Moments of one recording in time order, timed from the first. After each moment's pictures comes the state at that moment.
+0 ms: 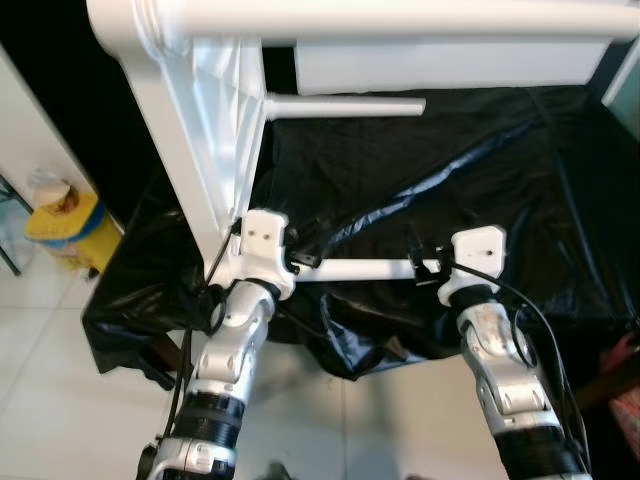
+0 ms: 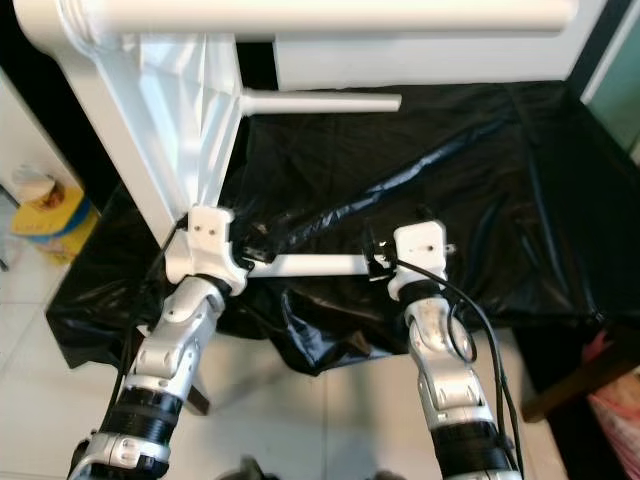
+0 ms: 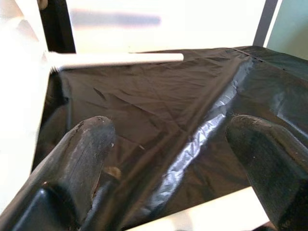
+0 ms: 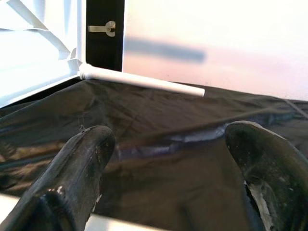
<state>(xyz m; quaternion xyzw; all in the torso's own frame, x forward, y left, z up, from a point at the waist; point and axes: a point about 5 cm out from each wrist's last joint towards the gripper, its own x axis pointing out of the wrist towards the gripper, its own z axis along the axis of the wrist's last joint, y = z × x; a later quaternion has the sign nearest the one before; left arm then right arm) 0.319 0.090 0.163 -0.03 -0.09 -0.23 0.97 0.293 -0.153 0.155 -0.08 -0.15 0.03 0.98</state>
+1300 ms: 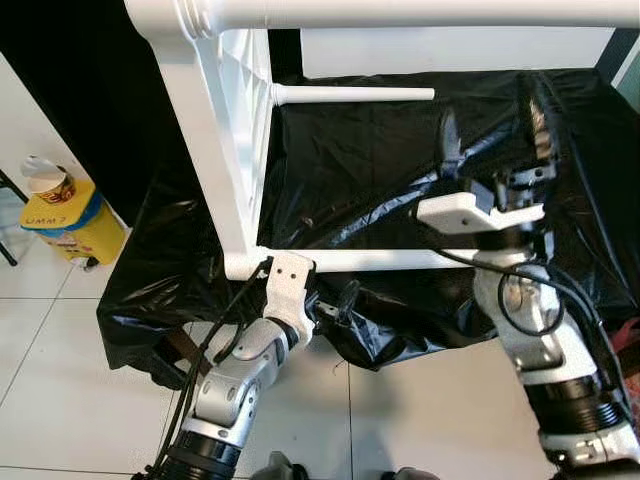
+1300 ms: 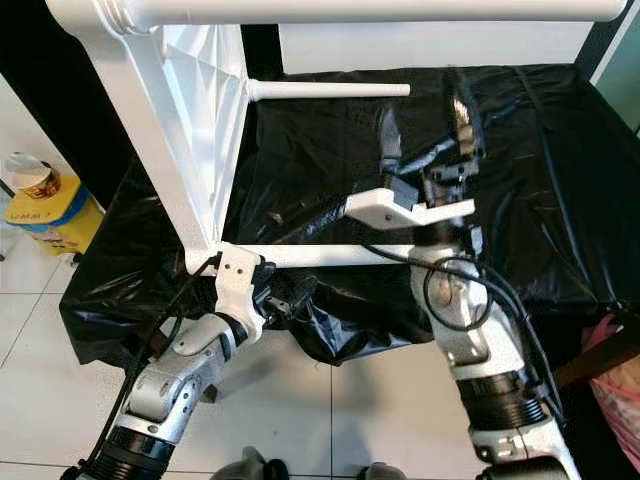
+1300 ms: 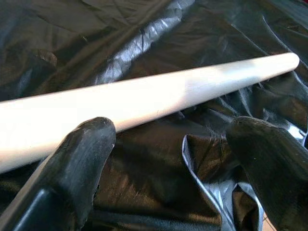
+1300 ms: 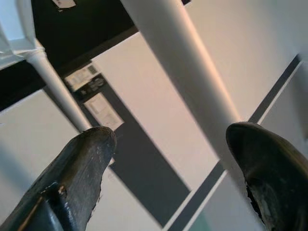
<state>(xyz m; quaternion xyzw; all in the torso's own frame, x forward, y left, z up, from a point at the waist) 0.278 0.070 0.129 -0.05 0.06 -0.30 0.95 0.281 -0.133 0.267 -0.43 -0.48 -0.13 0.75</state>
